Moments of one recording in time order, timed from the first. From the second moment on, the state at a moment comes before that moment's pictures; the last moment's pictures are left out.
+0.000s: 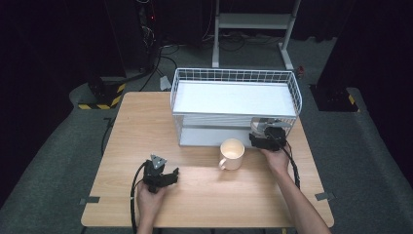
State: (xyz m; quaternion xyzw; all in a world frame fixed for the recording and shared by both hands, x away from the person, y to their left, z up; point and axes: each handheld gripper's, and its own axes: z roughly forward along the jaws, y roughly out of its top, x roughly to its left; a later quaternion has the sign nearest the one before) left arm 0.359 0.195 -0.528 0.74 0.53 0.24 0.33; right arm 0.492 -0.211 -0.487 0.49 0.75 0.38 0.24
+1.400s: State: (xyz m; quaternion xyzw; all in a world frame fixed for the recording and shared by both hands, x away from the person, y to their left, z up) left arm 0.360 0.194 -0.528 0.74 0.53 0.24 0.33; right arm 0.486 -0.217 -0.511 0.53 0.73 0.35 0.26
